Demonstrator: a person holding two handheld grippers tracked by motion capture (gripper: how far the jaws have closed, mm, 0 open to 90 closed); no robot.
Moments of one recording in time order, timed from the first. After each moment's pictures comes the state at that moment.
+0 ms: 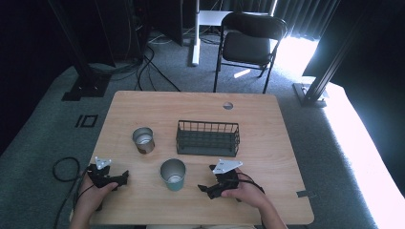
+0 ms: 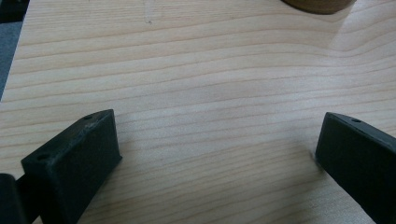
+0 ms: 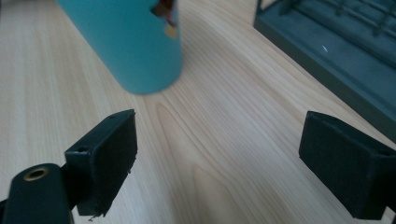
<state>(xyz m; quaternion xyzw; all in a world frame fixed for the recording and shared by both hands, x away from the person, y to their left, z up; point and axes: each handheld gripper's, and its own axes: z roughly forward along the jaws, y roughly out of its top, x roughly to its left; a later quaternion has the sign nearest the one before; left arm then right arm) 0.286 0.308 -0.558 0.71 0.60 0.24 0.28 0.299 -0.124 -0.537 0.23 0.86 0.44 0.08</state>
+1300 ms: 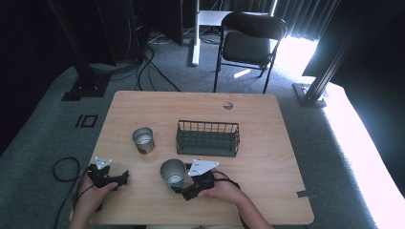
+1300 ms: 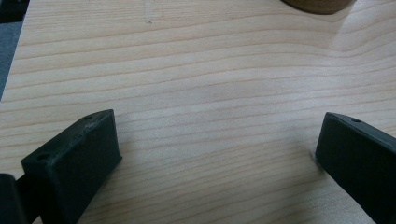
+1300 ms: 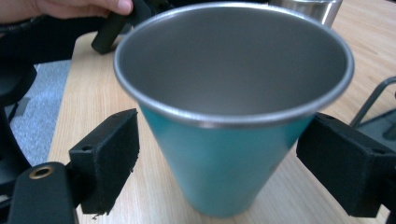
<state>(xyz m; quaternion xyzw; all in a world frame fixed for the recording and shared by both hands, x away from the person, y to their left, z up) 0.286 0.307 -0.558 0.71 0.60 0.24 0.28 0.297 -0.050 -0.526 0.14 0.84 0.52 0.07</state>
